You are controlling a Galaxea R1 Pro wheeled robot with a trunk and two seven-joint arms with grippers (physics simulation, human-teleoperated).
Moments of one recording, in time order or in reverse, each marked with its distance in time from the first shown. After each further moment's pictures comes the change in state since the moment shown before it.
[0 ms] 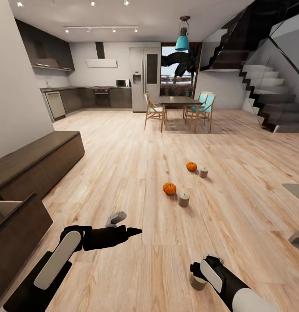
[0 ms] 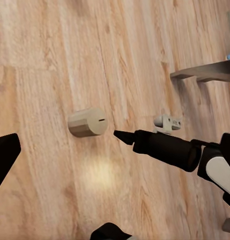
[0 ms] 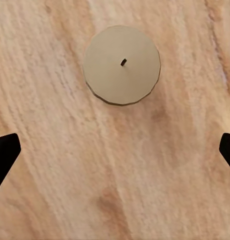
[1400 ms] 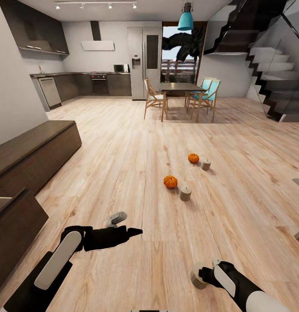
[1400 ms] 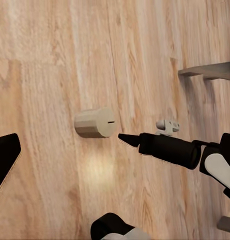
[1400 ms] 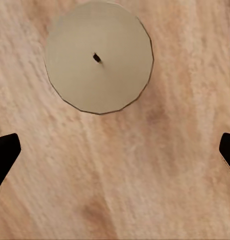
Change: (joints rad) left arm 0.000 -0.002 -0.005 0.000 0.001 0.000 -0.004; right arm 0.000 -0.081 0.009 0.076 -0.003 -0.003 0.194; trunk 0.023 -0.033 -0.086
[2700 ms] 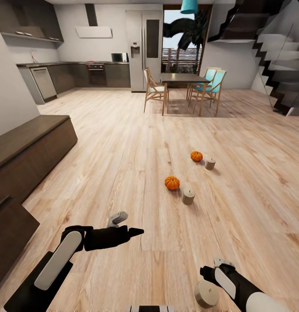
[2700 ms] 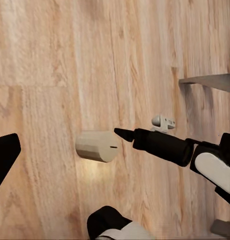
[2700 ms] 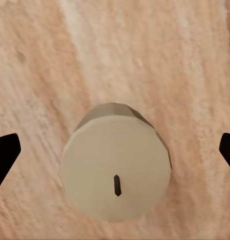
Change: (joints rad) left arm 0.000 -0.002 -0.007 -0.013 0.008 0.003 -0.007; right arm 0.000 0.002 0.003 0.031 0.001 -0.102 0.000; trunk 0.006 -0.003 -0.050
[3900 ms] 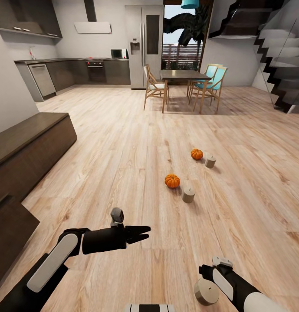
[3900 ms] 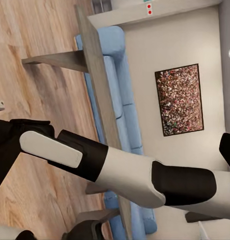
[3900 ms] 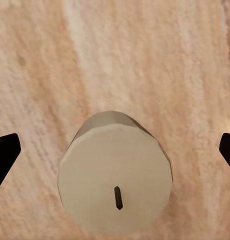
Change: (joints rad) left arm 0.000 0.074 -0.067 0.009 0.148 0.004 -0.626; right arm -0.001 0.016 0.000 0.006 0.067 -0.051 0.000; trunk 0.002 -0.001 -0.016
